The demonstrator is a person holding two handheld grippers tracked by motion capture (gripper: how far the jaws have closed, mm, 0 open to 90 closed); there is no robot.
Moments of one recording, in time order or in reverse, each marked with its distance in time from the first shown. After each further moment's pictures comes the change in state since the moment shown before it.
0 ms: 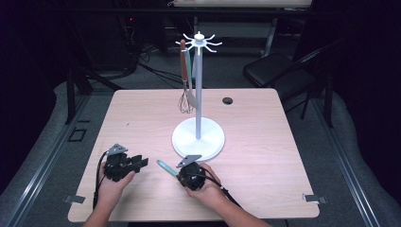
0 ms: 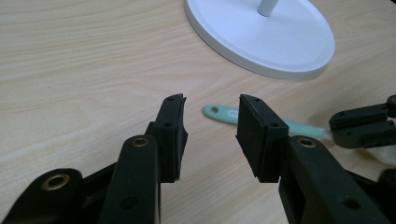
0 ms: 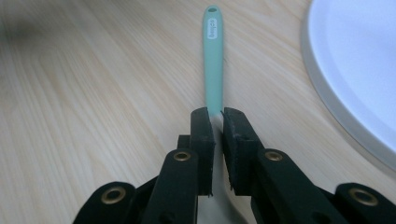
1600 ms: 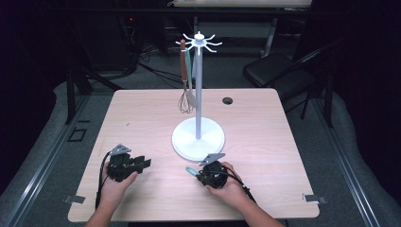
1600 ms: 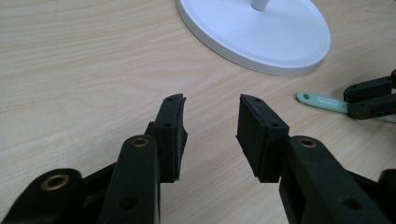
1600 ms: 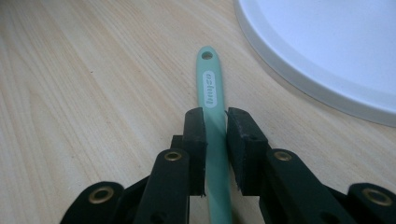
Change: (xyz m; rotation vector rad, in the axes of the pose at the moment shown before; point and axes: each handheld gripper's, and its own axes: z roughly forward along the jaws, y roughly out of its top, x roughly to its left) left arm -0.005 0.000 0.006 0.015 -0.016 0.008; right arm -0.047 -0.037 -0.023 0.015 0.002 0.019
